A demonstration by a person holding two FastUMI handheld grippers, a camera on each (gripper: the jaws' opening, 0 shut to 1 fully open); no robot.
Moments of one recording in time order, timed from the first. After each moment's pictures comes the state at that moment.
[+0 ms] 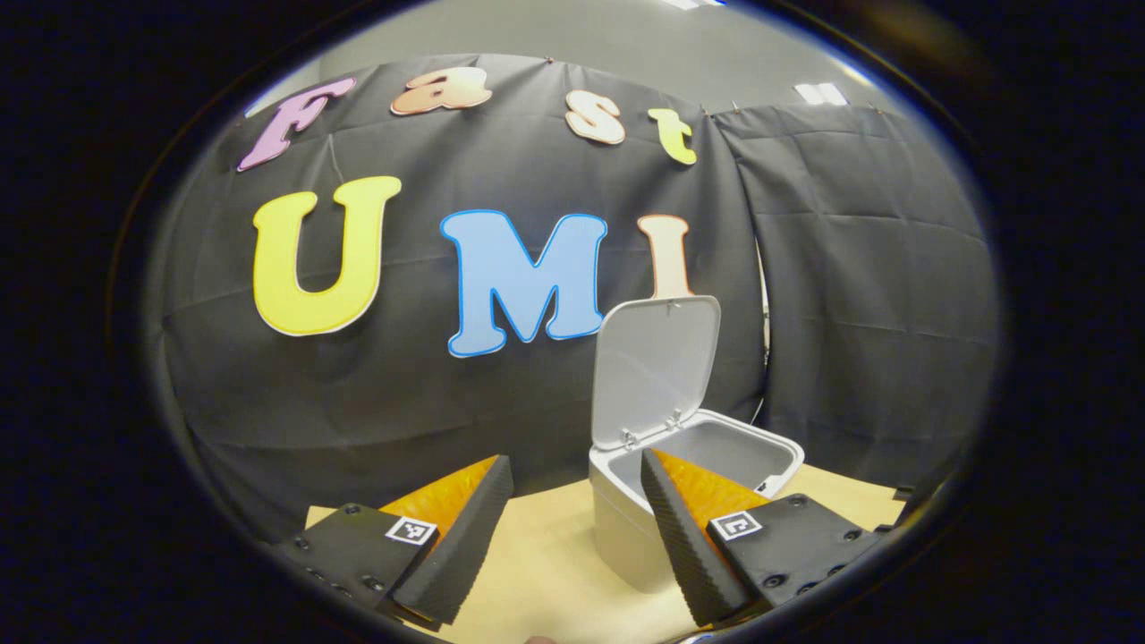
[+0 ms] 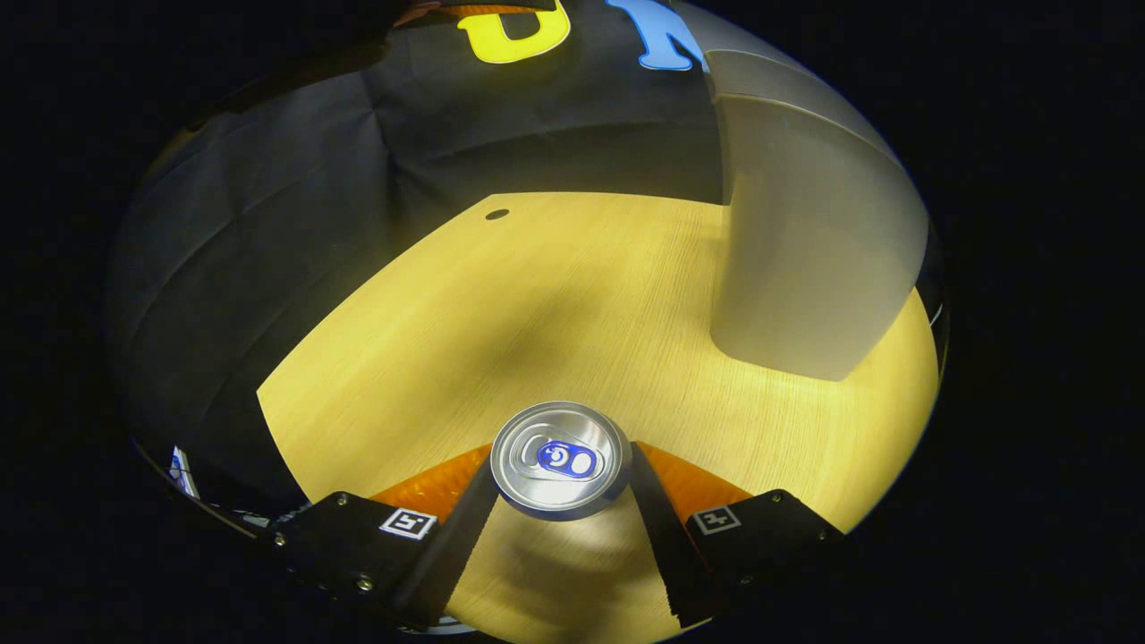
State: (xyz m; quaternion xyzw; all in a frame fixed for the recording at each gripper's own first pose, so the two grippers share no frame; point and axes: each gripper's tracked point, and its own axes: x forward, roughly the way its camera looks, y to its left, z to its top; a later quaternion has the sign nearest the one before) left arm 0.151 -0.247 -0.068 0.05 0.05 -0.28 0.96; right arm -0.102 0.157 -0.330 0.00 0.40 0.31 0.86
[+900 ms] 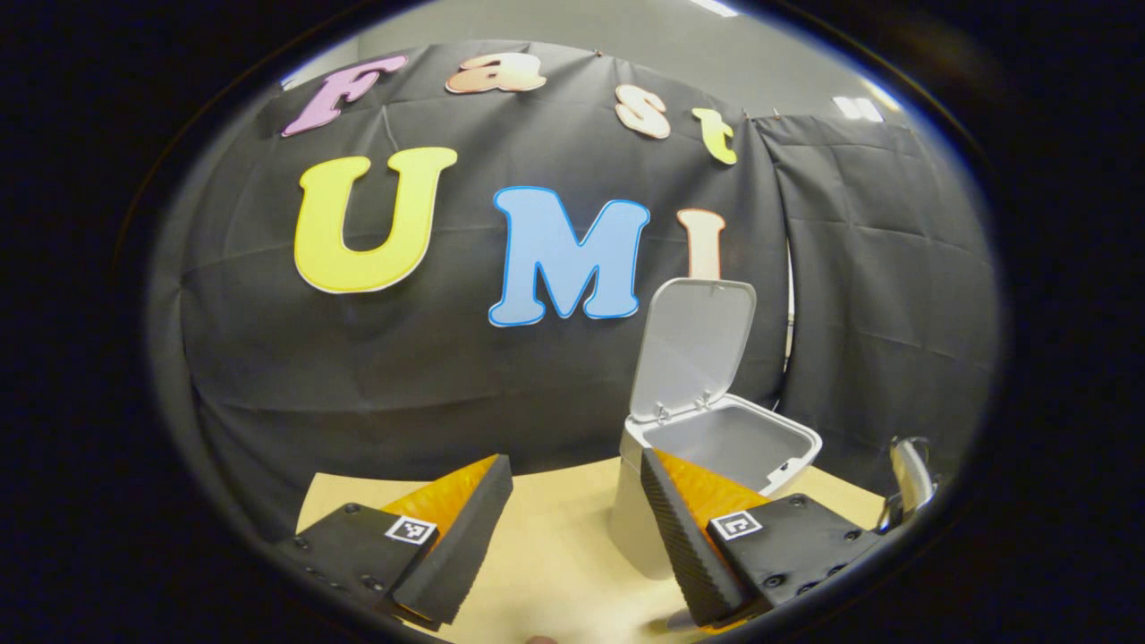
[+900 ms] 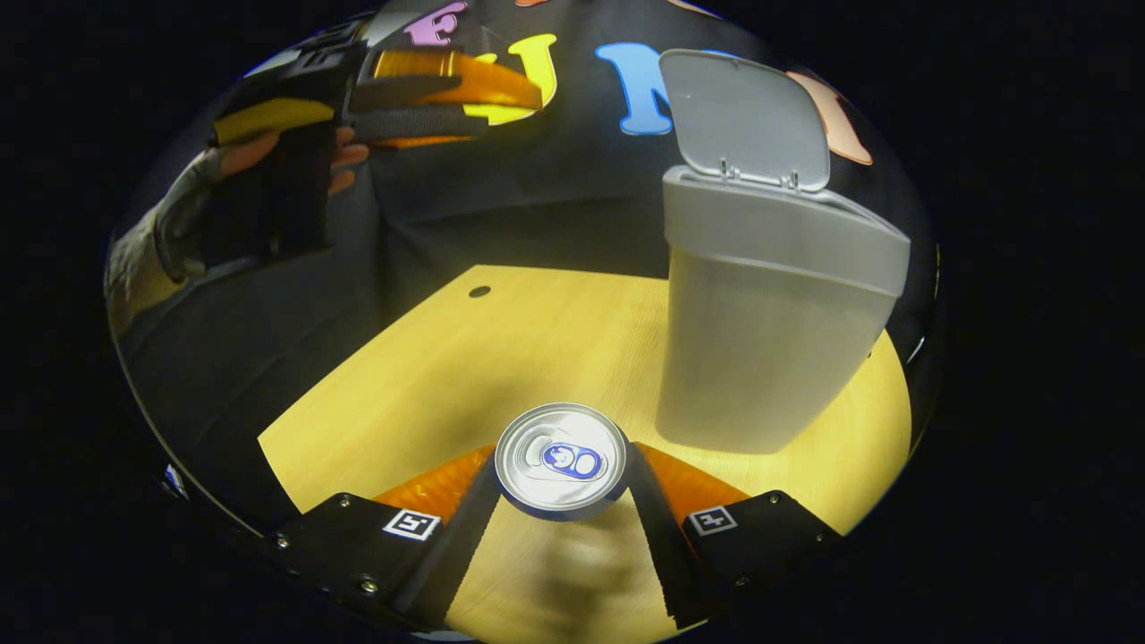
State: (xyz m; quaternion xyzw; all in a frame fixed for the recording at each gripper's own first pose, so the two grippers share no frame) left arm 0.150 -0.198 -0.096 0.01 0.08 -0.24 0.97; right arm -0.060 0.136 -0.234 0.01 0.31 0.28 0.91
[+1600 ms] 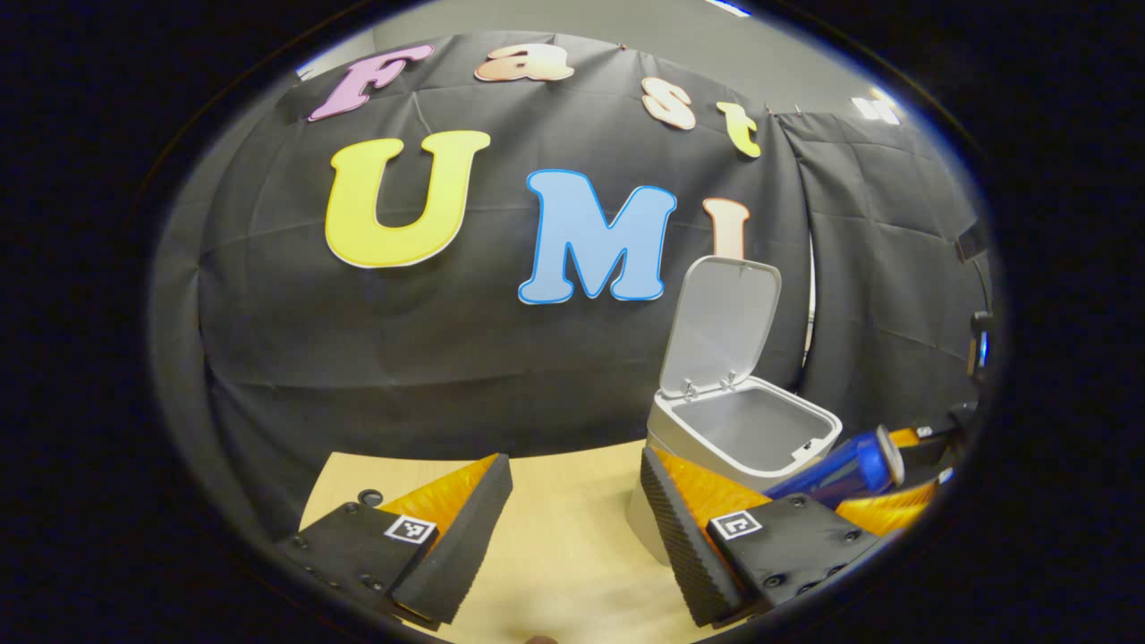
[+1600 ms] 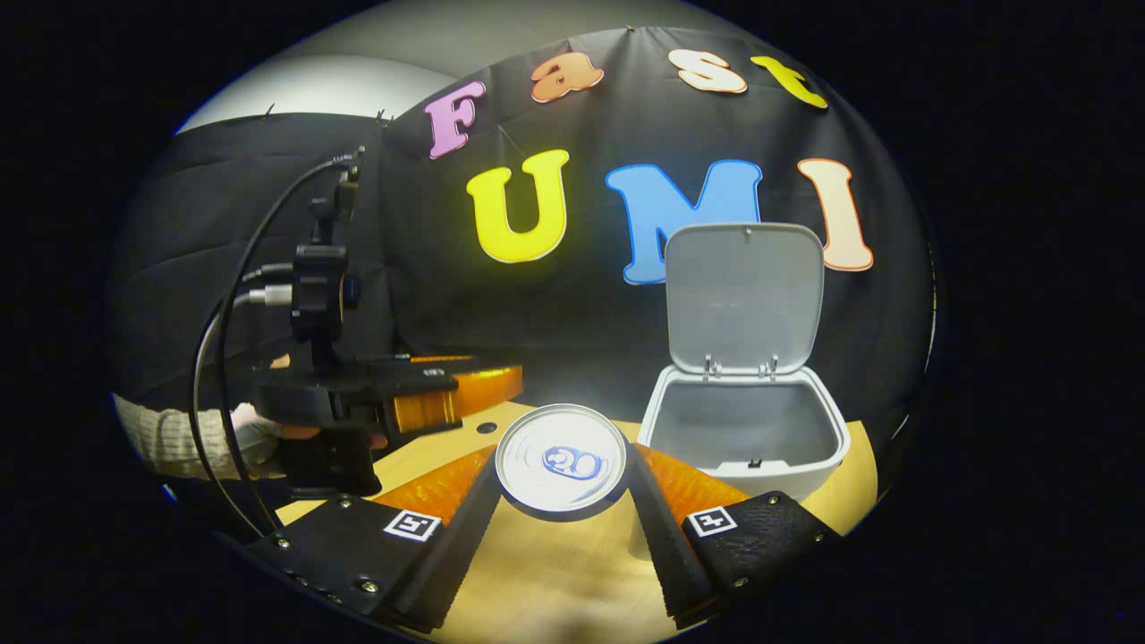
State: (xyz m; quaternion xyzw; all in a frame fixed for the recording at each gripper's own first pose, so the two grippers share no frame) left arm 0.145 -0.170 -0.120 0.00 0.10 -0.21 0.97; right arm -0.004 0.125 -0.060 0.05 0.13 0.28 0.95
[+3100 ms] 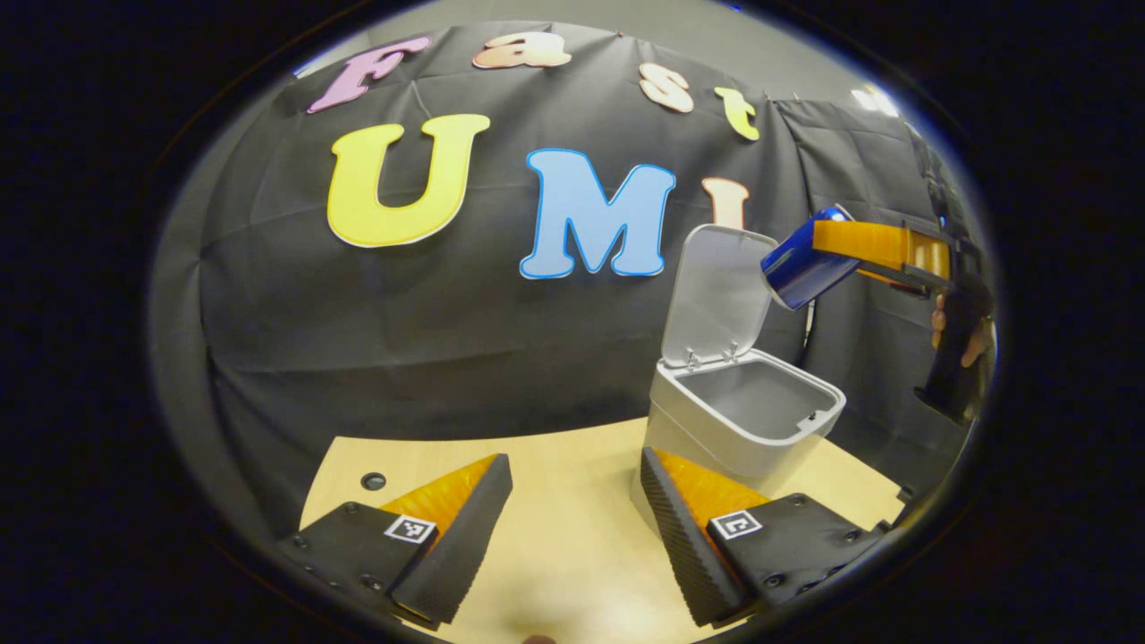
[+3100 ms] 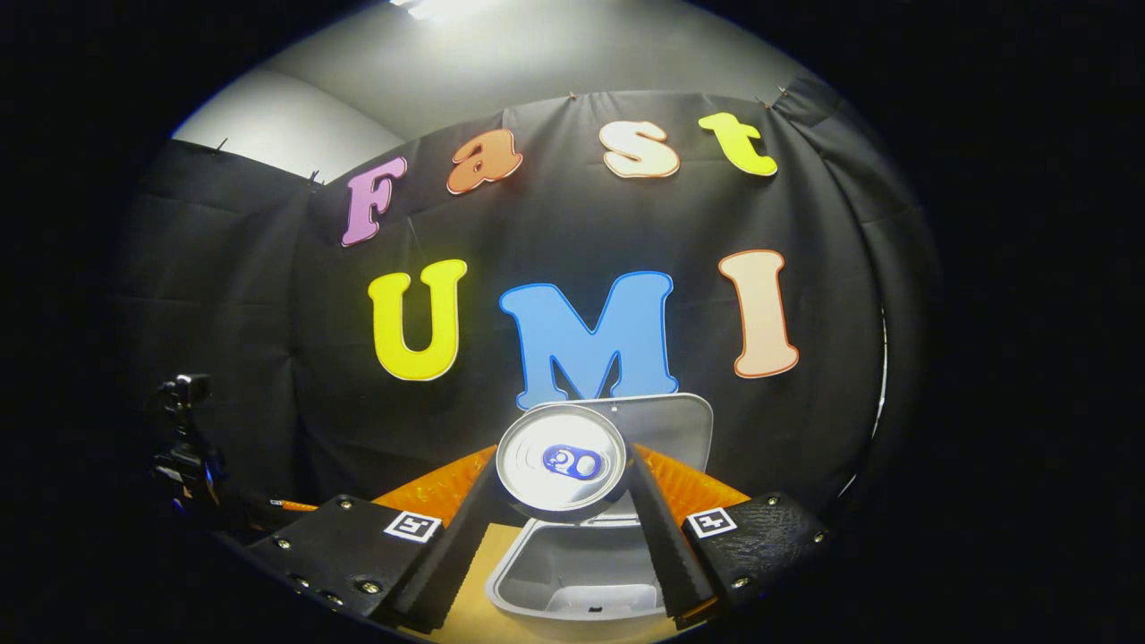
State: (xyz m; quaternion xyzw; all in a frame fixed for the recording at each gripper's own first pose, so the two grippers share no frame) left arm 0.133 -0.163 -0.145 0.01 0.13 -0.21 0.97; right arm 0.109 0.031 0.035 0.07 0.01 0.14 0.99
